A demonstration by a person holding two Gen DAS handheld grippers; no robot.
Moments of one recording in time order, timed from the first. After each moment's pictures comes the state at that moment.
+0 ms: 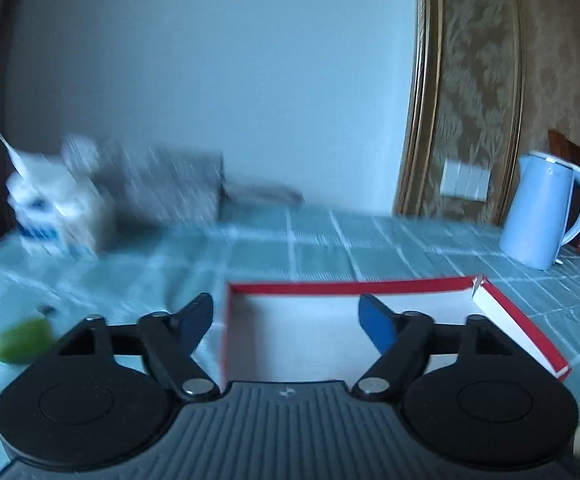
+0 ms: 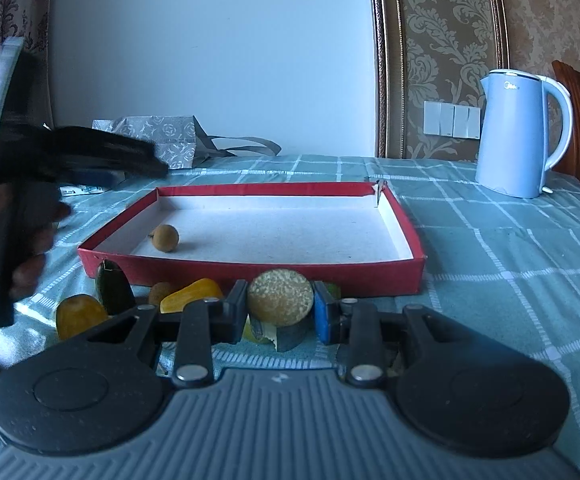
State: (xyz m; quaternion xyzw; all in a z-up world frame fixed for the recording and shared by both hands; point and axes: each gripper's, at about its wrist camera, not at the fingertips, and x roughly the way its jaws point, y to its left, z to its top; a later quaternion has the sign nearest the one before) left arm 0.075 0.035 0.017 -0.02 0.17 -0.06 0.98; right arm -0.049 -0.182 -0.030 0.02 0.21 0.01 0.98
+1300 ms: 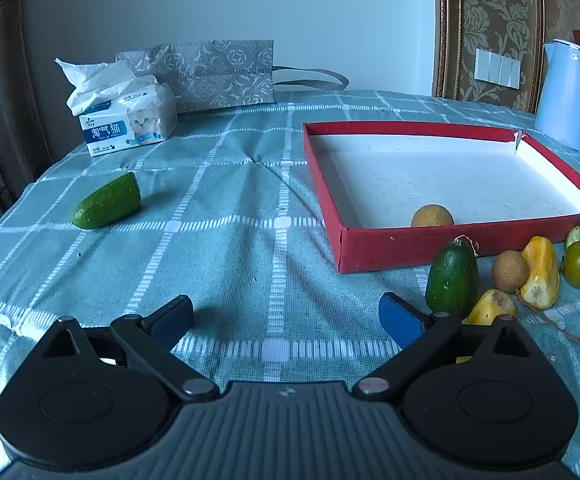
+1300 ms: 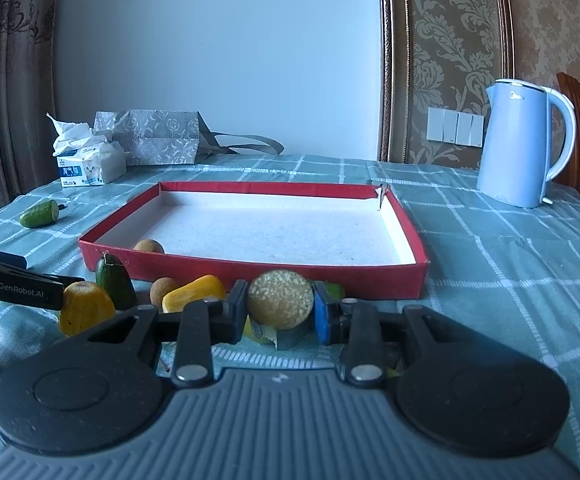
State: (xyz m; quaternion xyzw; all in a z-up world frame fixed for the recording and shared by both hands) left arm 0.027 0.070 -0.039 0.03 0.32 -0.02 0.95; right arm -0.049 -0.176 -0.029 0.00 0.21 0.01 0.98
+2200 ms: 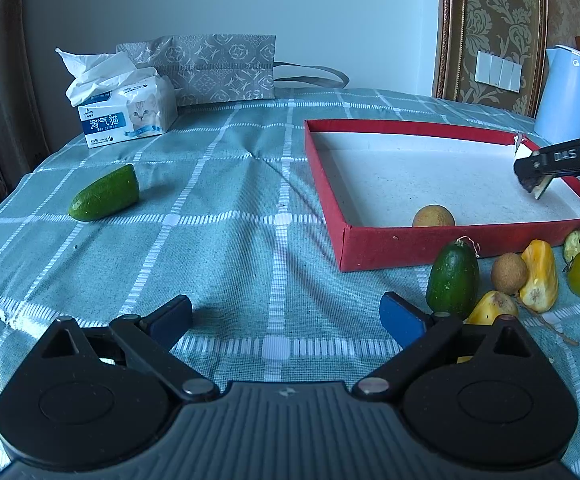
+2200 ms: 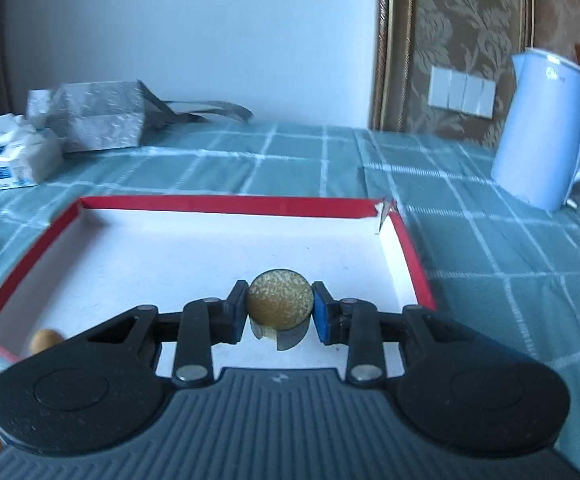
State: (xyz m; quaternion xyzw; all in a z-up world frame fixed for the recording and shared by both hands) left arm 0.028 0.072 -0.040 0.02 0.32 -0.02 0.95; right arm 0.105 -0.201 -0.013 0.01 0.31 -0.03 0.95
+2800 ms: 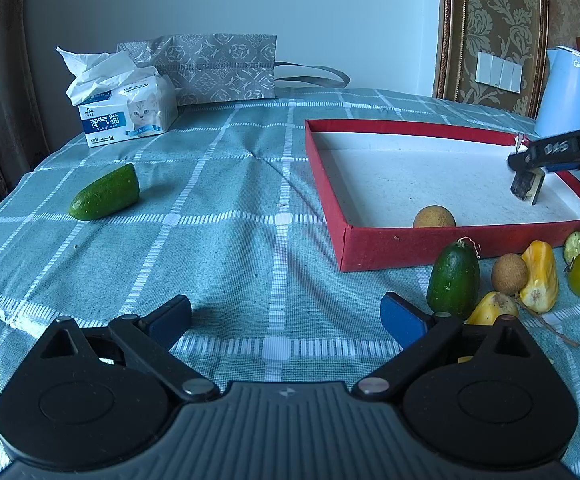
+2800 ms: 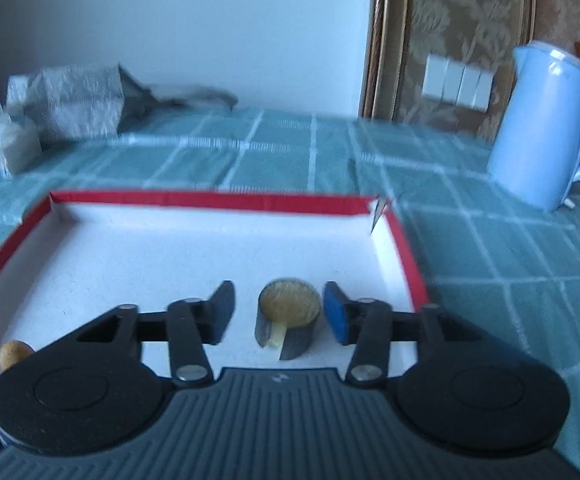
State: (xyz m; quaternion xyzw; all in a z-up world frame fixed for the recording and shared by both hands) left arm 0.028 0.072 -0.041 0.02 0.32 -0.02 0.95; right arm 0.117 -0.203 -0.013 0.00 0.31 -0.04 0.95
